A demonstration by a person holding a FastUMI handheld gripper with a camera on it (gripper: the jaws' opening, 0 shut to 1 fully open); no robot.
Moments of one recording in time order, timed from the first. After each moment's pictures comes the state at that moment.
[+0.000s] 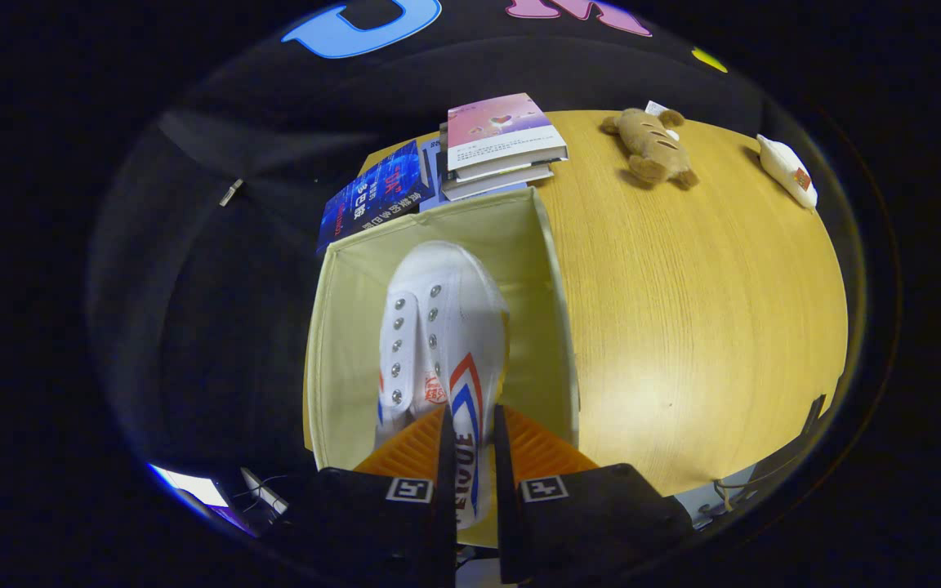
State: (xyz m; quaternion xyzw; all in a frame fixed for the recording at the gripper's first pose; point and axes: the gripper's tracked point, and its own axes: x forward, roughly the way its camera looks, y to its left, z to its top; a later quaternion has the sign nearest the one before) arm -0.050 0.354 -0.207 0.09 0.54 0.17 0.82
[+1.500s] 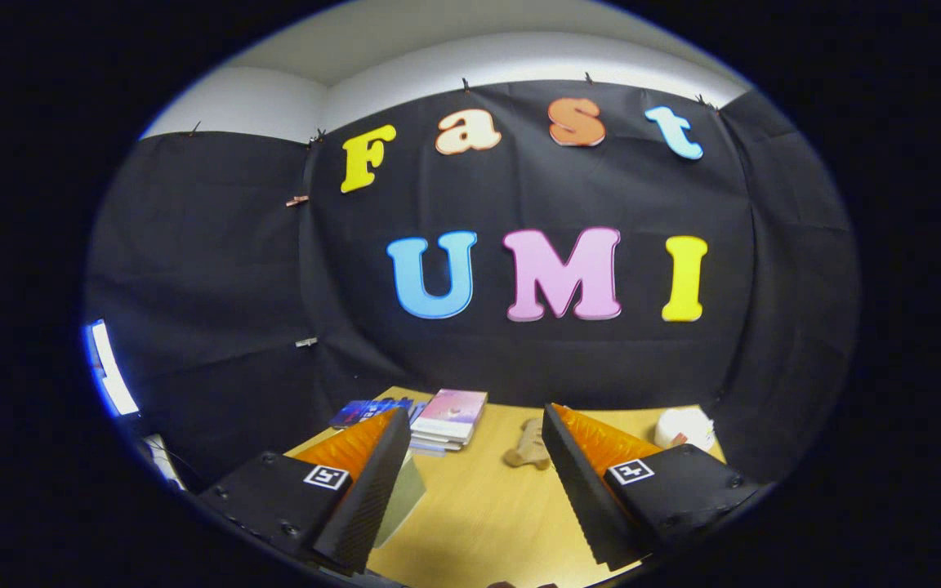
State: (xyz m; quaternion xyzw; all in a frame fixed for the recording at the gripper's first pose) arm -0.033 0.055 0.116 -0.01 0.01 0.21 0.98
